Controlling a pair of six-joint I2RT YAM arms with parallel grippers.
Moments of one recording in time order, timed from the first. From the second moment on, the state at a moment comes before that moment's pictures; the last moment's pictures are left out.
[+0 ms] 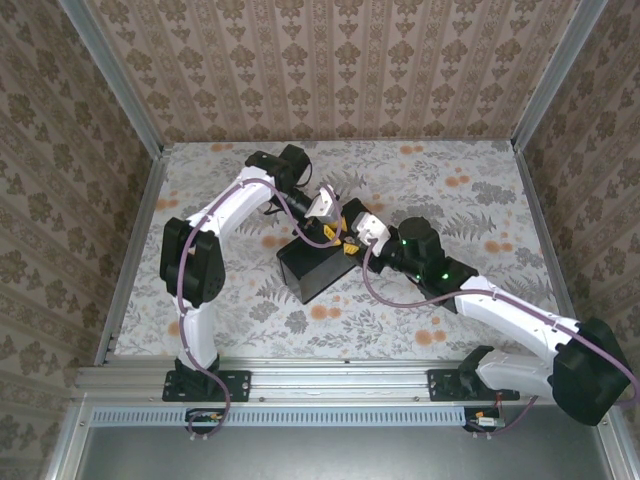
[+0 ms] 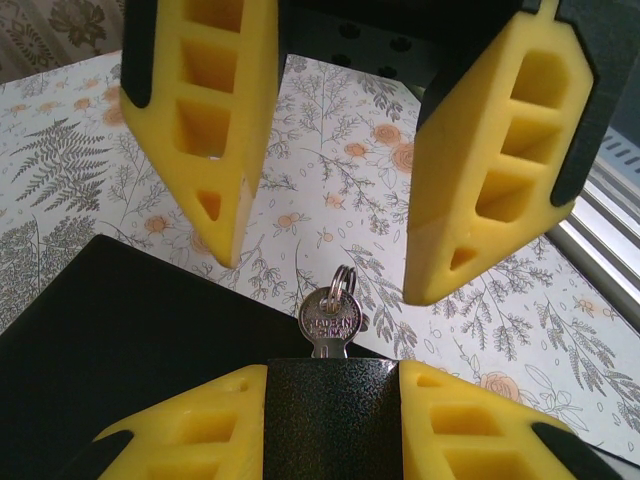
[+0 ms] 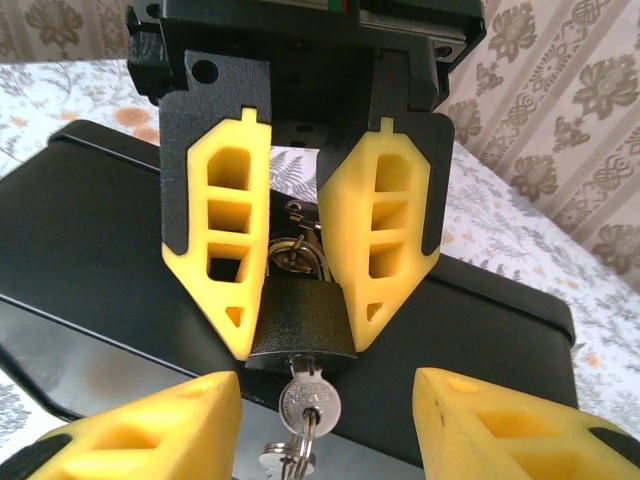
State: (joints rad) left arm -0.55 1.99 1.79 -1.23 1.03 1.50; right arm 0.64 1.15 0.69 0.12 -0.13 -0.36
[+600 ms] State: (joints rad) left arm -0.55 1.98 1.79 -1.23 1.03 1.48; right arm 0.66 1.20 0.69 0.11 -0.09 -0.48
